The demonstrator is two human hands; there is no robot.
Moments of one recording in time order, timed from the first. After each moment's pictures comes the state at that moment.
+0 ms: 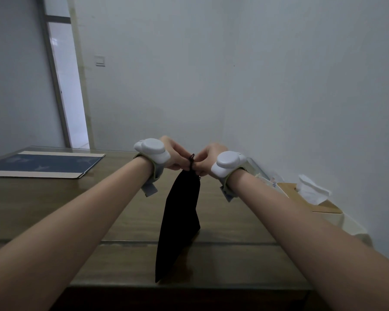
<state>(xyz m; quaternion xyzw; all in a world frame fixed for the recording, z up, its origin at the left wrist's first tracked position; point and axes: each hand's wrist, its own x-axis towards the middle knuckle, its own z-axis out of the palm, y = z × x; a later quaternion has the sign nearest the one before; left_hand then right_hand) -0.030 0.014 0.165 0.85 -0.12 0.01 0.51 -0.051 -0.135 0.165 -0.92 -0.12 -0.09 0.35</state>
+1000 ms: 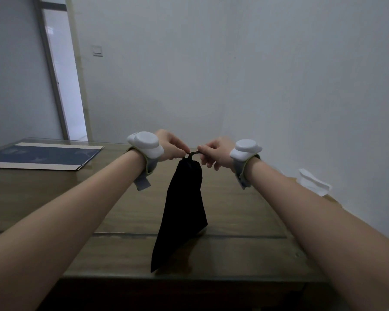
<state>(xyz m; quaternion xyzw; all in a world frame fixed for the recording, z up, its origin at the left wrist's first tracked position) -0.021 0.021 0.161 0.89 -0.13 0.06 0.43 -0.027 -0.159 0.156 -0.89 -0.16 -0.04 0.42</state>
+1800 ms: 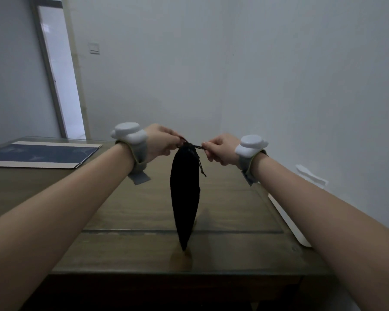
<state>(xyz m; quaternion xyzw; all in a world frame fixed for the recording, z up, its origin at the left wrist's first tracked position) -0.036 0.018 0.170 0.80 -0.11 0.01 0.59 -0.031 -0.175 0.158 -0.92 -0.15 -0.06 0.35</state>
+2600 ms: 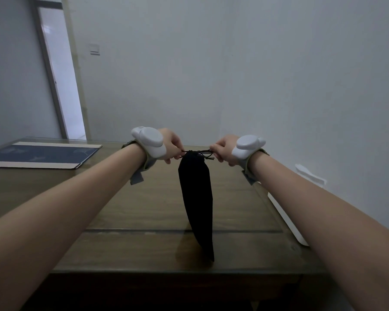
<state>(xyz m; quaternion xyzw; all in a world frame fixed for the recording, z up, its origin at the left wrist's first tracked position) -0.034 0.008 0.172 0.95 -0.12 0.03 0.27 -0.044 -0.182 0.166 -0.95 -0.10 -0.06 0.28</state>
